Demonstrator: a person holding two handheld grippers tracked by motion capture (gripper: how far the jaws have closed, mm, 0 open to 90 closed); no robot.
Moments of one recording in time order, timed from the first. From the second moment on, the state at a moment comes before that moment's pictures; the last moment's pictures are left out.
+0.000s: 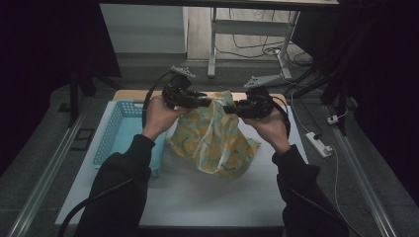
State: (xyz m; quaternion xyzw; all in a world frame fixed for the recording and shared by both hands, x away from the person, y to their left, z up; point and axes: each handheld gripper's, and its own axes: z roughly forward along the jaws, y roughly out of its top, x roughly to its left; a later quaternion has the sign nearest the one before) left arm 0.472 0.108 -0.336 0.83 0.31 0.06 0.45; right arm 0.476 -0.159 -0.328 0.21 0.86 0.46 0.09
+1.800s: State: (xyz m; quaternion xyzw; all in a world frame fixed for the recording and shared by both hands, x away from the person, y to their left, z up) left arm 0.370 0.189 -0.422 0.80 0.36 0.07 0.48; right arm 0.422 -0.197 -0.389 0.26 0.83 0.48 0.11
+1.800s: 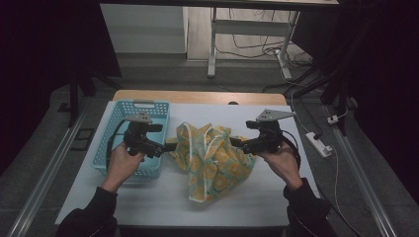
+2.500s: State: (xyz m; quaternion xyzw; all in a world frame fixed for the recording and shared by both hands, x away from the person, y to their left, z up) left arm 0.317 0.207 -0.459 0.79 0.38 0.07 0.47; right arm 0.396 -0.216 -0.421 0.28 0.83 0.47 0.12
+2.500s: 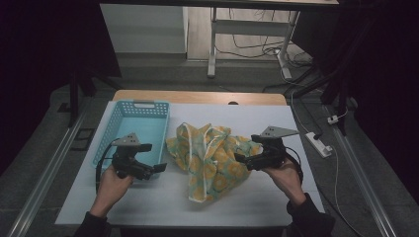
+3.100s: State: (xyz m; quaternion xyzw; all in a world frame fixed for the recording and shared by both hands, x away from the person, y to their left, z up) left arm 0.268 0.230 -0.477 0.77 0.42 0.10 0.46; right arm 0.369 -0.246 -0.440 0.29 0.83 0.45 0.14
